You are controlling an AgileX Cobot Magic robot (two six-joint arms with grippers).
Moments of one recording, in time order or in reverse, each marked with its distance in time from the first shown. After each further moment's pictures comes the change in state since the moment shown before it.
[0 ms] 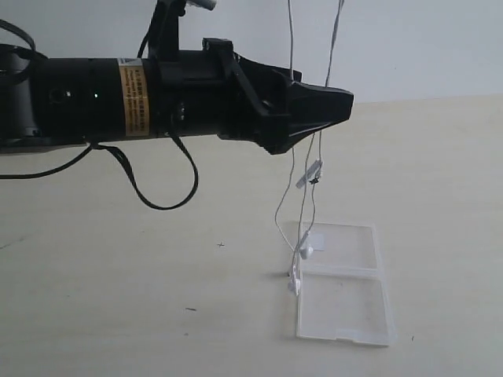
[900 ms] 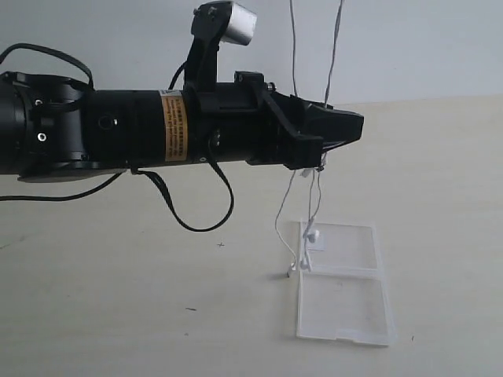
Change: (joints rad) left arm -0.057 0.083 -0.004 -0.110 0.001 0.028; right arm 0.000 -0.005 0.000 0.023 0.000 0.000
